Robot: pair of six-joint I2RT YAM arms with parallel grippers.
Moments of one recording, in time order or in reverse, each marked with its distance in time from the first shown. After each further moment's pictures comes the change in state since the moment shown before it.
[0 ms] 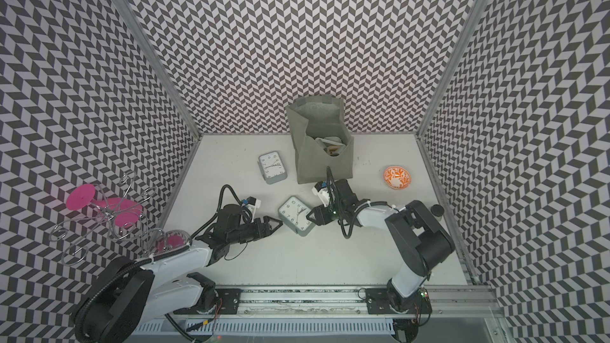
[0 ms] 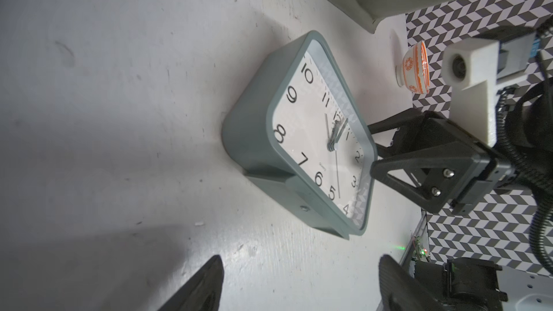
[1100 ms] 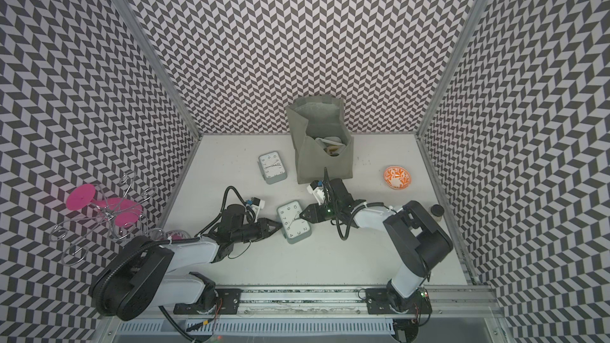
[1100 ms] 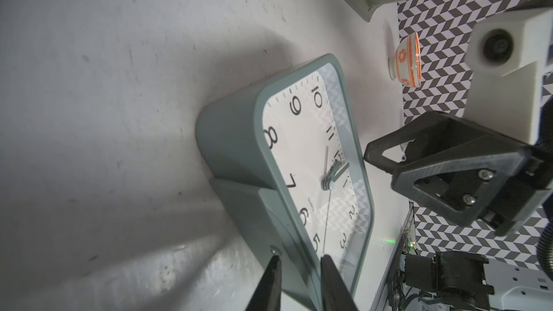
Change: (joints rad) left arm 0.001 0.198 -0.011 0.212 0.068 -0.021; right arm 0.036 0.013 0.044 0.085 -0.050 0.249
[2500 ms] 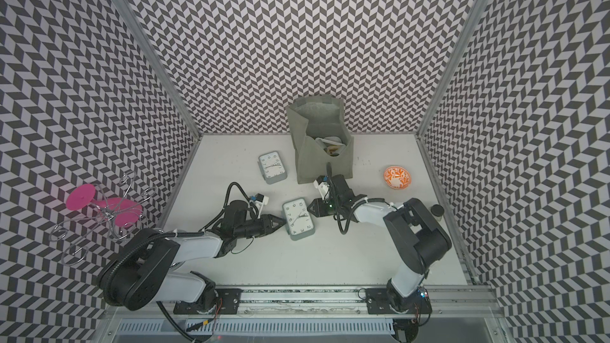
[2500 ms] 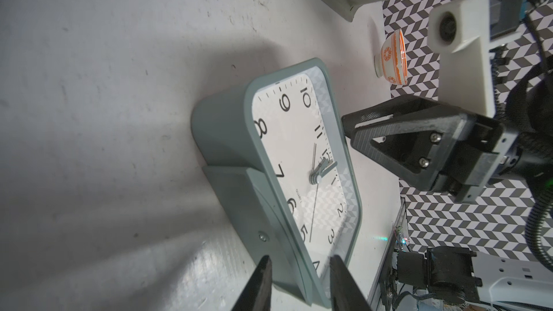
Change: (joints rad) left arm -0.008 0.057 0.055 0.034 0.035 0.007; right arm -0.037 0.024 0.051 -0.114 0.159 -0.046
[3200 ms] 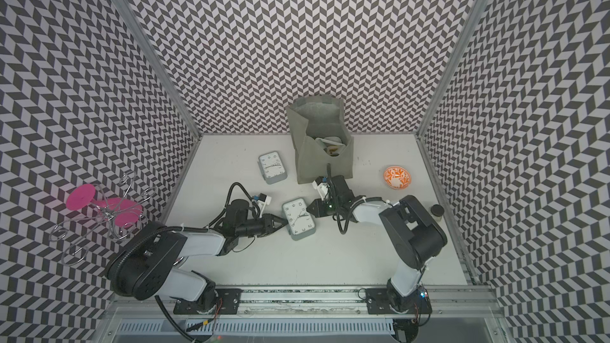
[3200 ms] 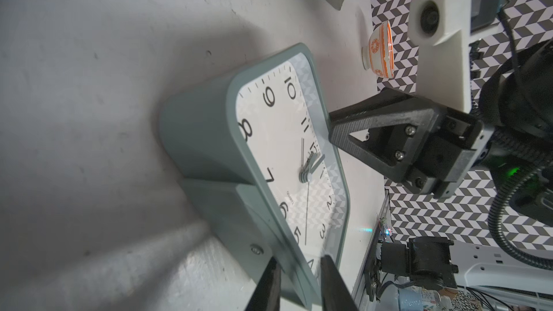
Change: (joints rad) left arm -0.002 0.060 0.009 0.080 0.077 -0.048; right arm -0.007 0.033 -0.014 0.090 -0.066 0.016
